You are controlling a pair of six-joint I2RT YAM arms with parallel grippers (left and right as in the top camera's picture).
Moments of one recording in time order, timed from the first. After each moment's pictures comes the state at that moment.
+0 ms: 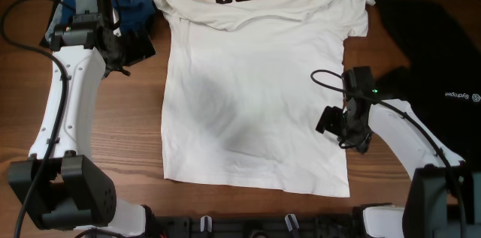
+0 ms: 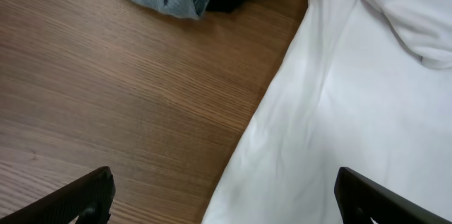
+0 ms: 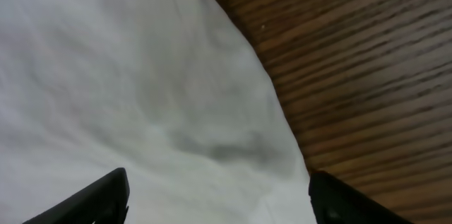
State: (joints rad) left arm 0.07 1.68 1.48 -0.98 0.00 -0.35; right arm 0.09 1.52 0.80 -0.86 -0.08 0.55
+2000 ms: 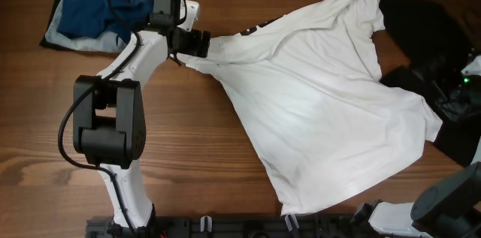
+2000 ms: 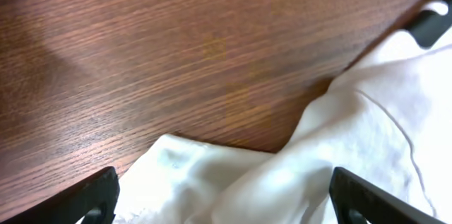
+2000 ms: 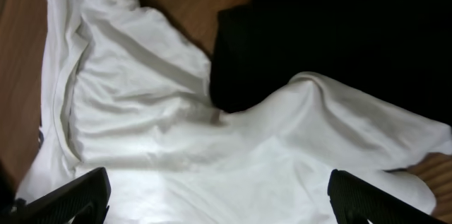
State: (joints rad) left arm -0.16 2.09 1.48 -0.44 0.14 0.11; right arm -0.63 1.58 1.30 -0.99 -0.38 0.21
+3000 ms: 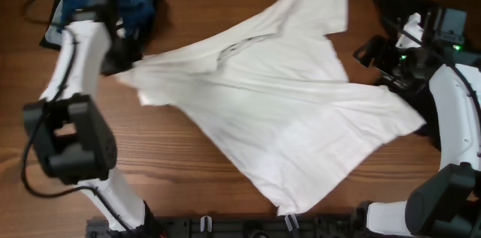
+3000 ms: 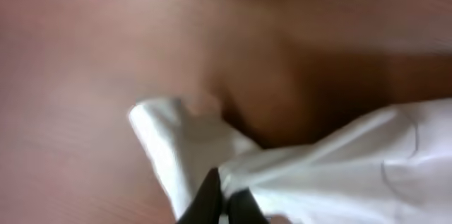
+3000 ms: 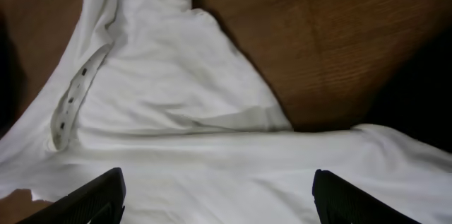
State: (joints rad) left arm 0.13 1.97 1.62 -1.12 -0.08 -0.28; right arm -0.23 1.58 1.30 -0.89 -0.38 0.21
